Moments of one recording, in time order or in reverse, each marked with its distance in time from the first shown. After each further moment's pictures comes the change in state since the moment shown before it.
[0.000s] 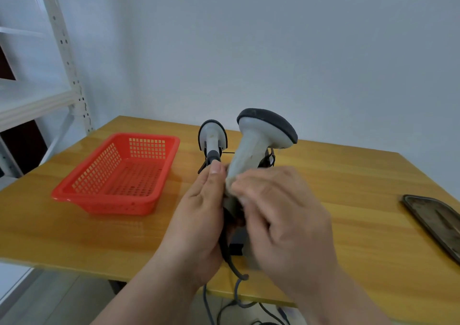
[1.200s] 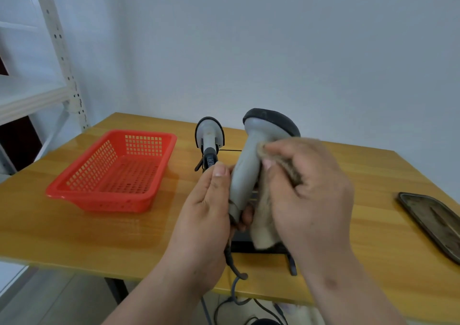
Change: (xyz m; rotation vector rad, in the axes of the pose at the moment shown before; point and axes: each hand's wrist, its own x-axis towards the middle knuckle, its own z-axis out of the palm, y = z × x) left_hand -0.008 -0.004 0.013 0.114 0.048 0.064; right_hand 0.017 0.013 -0.007 0.013 0.152 0.276
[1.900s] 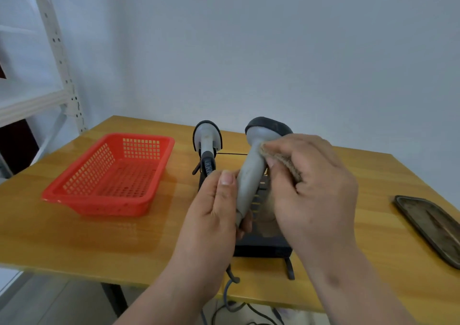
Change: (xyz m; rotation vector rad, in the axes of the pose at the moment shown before) left_hand -0.006 -0.003 0.002 0.266 -0.016 0.142; right_hand 0.009 0.005 -0.006 -0.094 -0.008 -0.113
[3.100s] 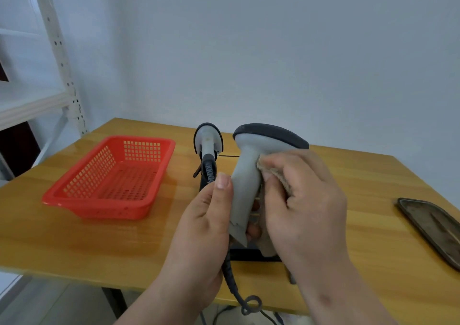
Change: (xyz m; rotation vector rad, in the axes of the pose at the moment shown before) left_hand 0.002 -0.001 -0.004 -0.251 -0.037 -0.121; right_hand -0.012 -0.003 0.006 -0.022 -0.021 0.034
